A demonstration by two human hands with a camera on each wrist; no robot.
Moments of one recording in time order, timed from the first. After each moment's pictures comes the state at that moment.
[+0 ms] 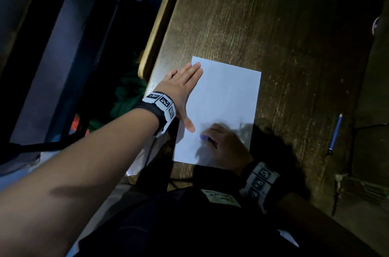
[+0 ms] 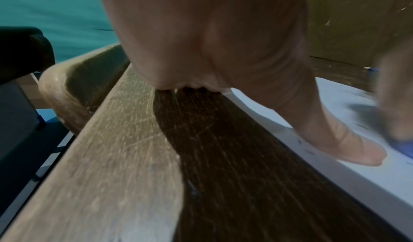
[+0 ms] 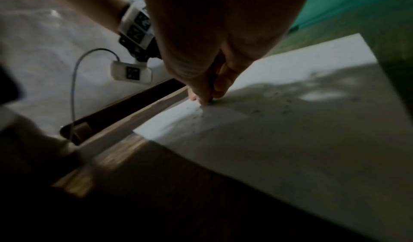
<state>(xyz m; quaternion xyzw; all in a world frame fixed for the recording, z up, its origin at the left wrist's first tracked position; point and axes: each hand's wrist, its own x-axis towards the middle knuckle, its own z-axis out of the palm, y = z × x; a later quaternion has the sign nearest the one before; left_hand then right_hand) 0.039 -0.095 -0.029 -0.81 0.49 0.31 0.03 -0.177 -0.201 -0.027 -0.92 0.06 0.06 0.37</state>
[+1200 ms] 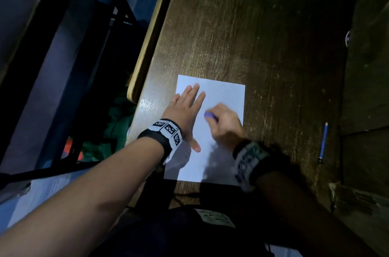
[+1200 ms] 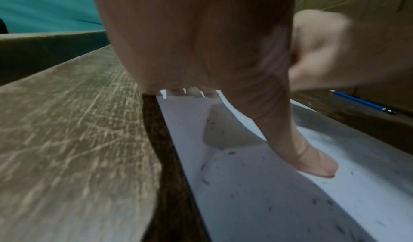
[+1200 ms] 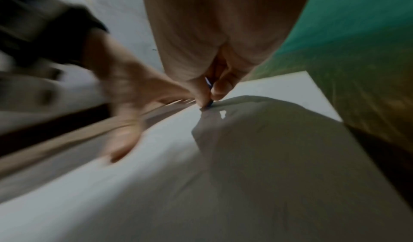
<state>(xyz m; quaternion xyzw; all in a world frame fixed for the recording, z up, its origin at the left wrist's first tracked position) 0.001 -0.134 -0.028 -0.82 0.48 0.31 0.07 -0.117 -0.257 -0.031 -0.93 0.17 -0.02 0.34</state>
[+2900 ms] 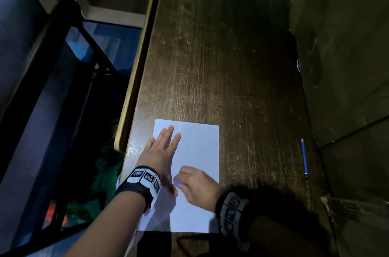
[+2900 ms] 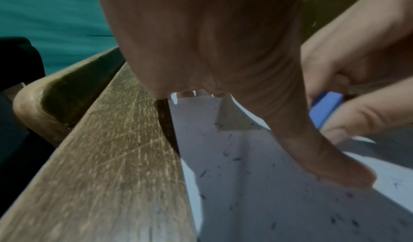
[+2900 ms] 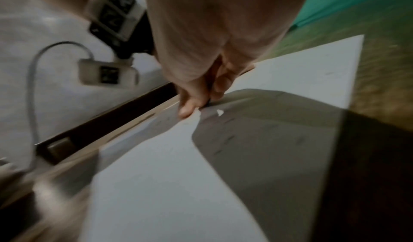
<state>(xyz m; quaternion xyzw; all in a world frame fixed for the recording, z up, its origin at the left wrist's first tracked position) 0.019 -0.108 -0.023 -0.81 0.49 0.30 0.10 -0.136 -0.201 -0.021 -0.93 0.04 0.07 0.37</state>
